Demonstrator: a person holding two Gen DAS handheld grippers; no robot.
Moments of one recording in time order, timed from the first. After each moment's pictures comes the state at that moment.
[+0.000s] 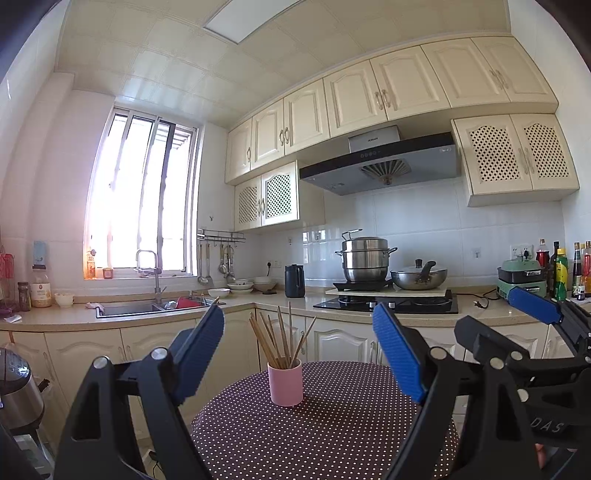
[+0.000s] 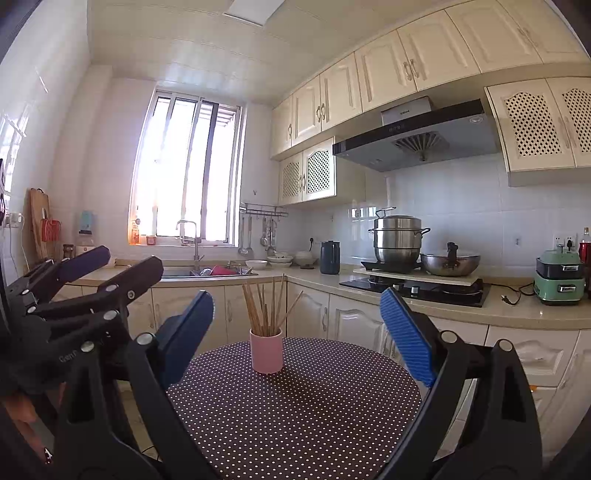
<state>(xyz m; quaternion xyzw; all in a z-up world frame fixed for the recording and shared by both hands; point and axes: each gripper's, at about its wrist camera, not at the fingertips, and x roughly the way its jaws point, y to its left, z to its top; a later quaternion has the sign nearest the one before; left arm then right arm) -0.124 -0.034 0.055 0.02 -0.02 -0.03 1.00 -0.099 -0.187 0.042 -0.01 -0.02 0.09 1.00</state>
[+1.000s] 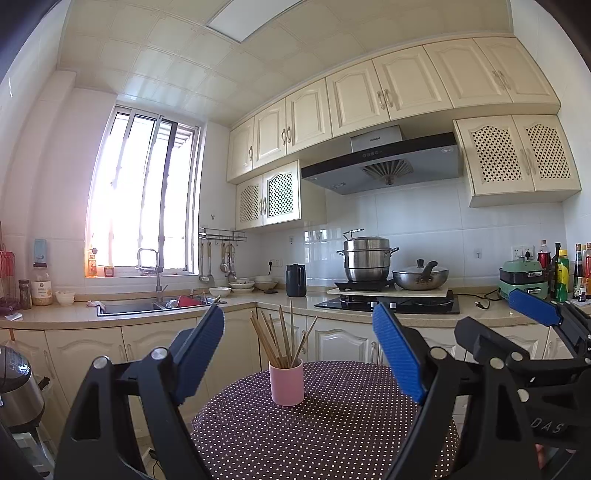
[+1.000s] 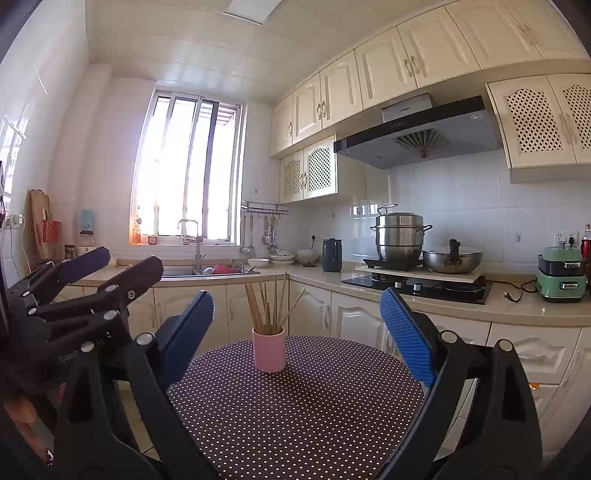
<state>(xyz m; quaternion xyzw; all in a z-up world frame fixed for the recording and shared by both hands) -0.123 -0.030 0.056 0.02 -0.02 -0.03 1.00 -0.098 -0.184 0.044 0.00 -0.01 0.09 1.00</state>
